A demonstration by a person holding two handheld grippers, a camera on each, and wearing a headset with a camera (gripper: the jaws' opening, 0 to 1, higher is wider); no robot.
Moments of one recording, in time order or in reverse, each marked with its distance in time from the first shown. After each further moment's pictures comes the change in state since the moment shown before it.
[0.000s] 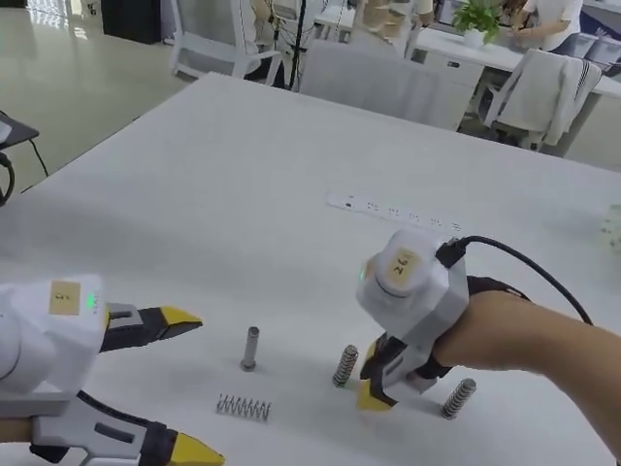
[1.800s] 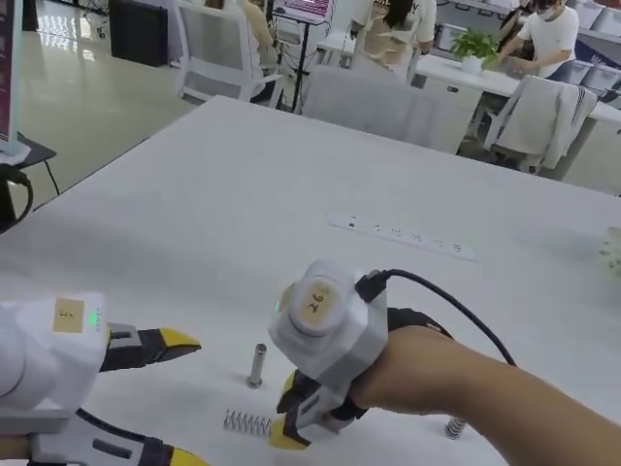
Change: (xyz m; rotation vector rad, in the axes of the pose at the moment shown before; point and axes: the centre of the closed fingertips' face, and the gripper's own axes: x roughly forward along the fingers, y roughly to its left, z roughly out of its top) left arm -0.013 -0.004 -0.003 -0.001 0.012 0.009; right arm 0.027 0.050 0.086 -0.105 -0.109 0.042
